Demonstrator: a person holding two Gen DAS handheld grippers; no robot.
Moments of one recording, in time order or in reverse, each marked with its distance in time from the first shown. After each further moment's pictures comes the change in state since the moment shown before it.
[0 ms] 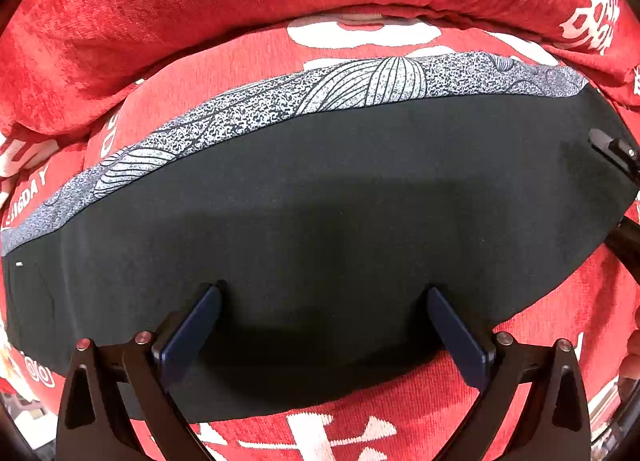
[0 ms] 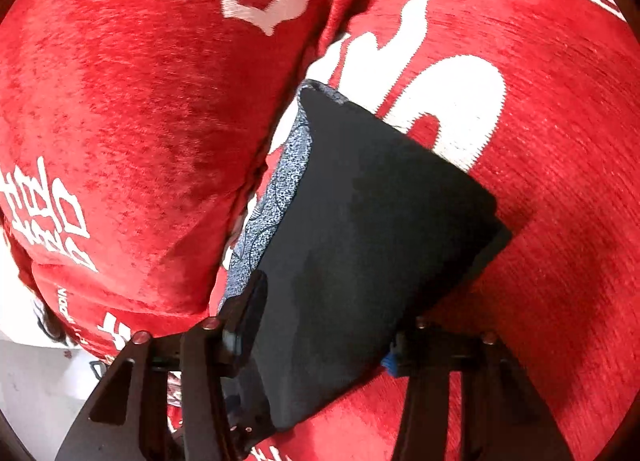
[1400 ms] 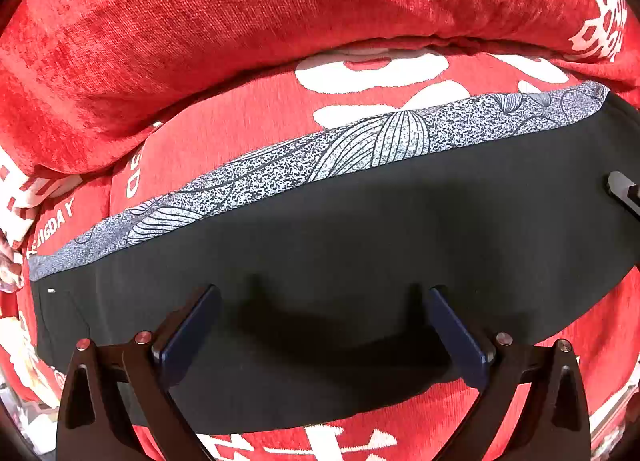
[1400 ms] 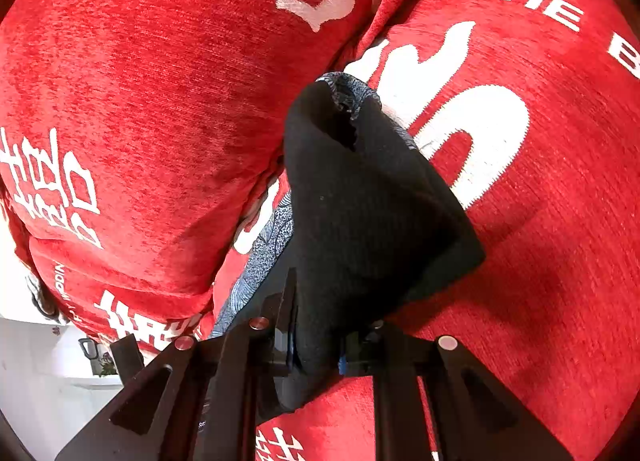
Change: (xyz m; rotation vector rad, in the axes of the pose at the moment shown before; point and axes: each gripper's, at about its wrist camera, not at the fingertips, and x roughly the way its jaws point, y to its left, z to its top) left arm -0.018 -0.011 0.029 0.027 -0.024 0.092; right arm -0.012 0.033 0.000 -0.086 0.040 -0.019
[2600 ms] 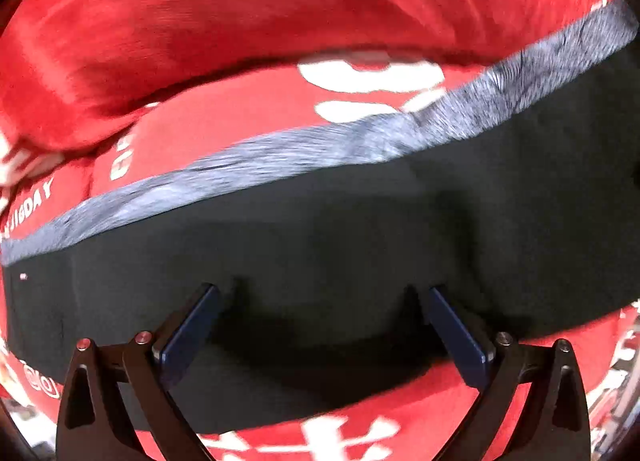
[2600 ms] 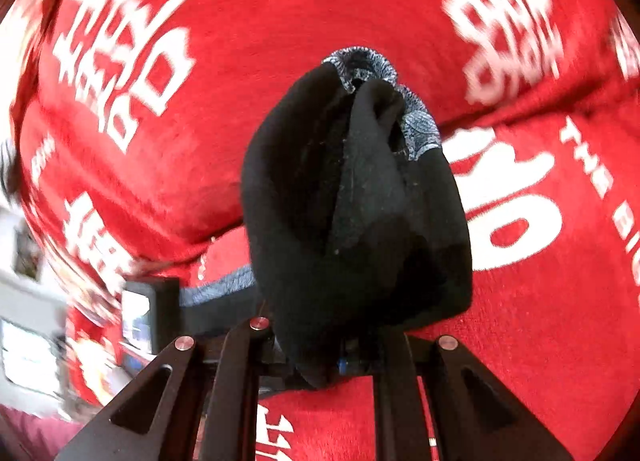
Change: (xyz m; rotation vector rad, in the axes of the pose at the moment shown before) left arm -0.002 0.044 -0.021 -0.063 -0.051 -0.147; right arm -0.010 0.145 -0.059 -0.495 -0.043 -0.219
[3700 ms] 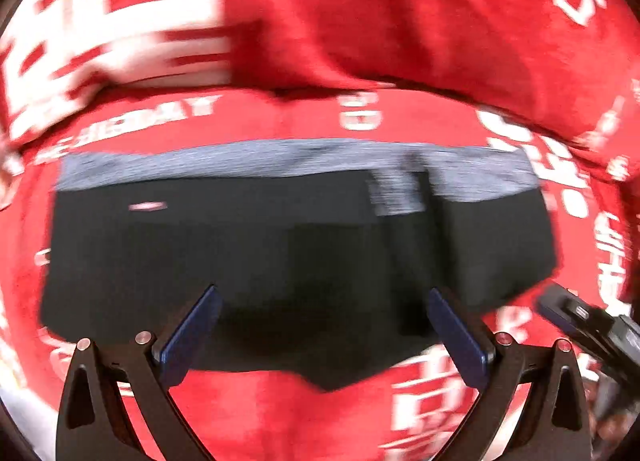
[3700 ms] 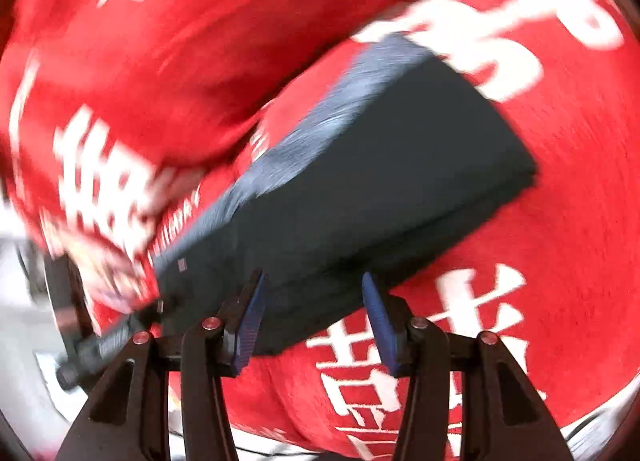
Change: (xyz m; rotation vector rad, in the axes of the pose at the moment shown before) left arm -0.052 0.226 -0.085 -0.127 -0.004 -0.147; right arm 0.083 0.112 -0.116 0.315 0.219 0.081
